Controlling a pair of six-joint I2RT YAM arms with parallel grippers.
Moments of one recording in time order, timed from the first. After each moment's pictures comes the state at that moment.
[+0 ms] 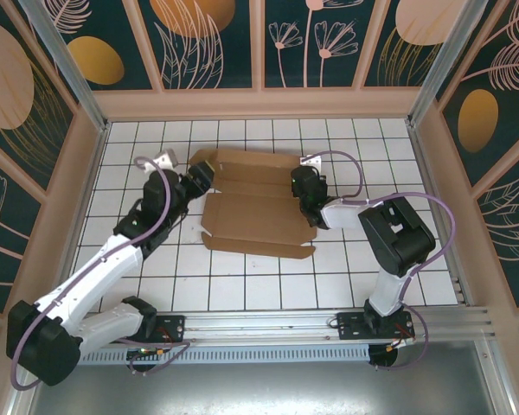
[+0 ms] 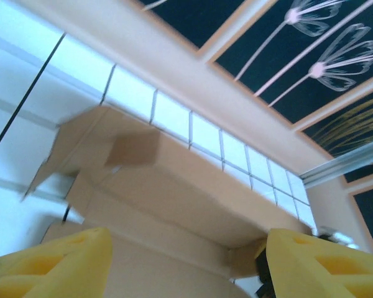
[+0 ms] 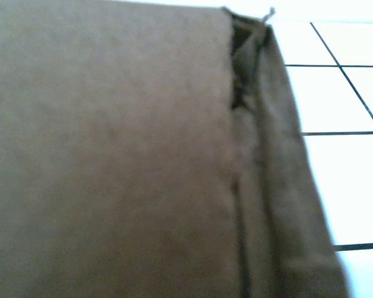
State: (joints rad) left arm -0.51 1.07 0.84 -0.09 -0.18 -0.82; right arm 0.57 1.78 0.86 0.34 0.56 0.26
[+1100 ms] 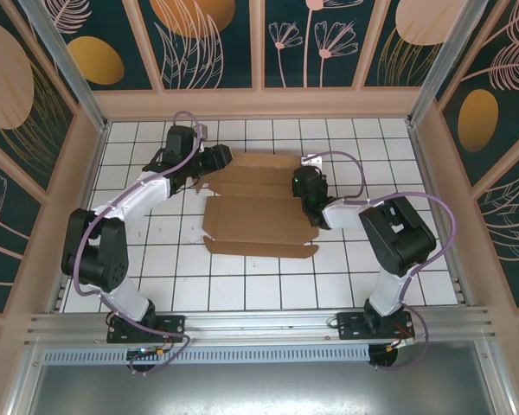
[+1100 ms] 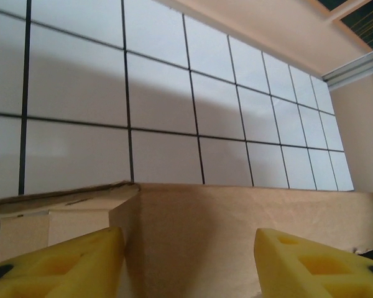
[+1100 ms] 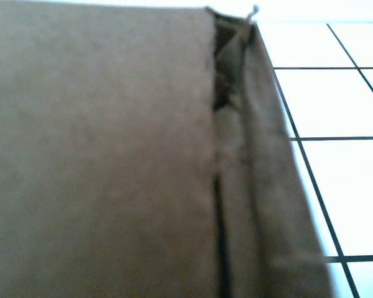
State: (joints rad) left arm -0.31 1.67 1.17 -0.13 0.33 -0.64; right arm 0.56 1.78 0.85 0.38 0.49 0.26
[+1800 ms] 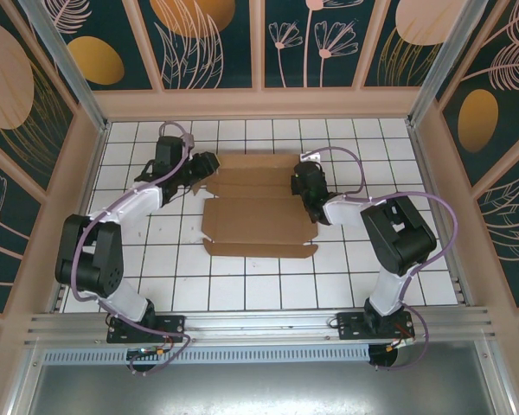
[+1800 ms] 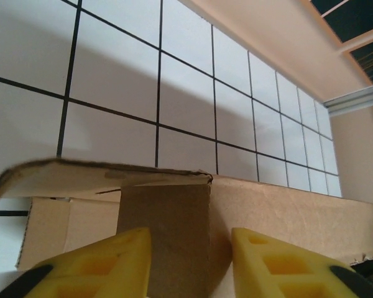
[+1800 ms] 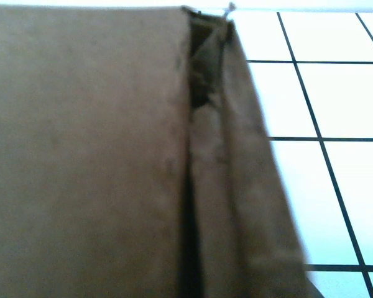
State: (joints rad) left arm -0.25 1.60 1.00 0.00 0.34 -0.74; right arm 0.54 1.79 0.90 0.31 0.42 0.25
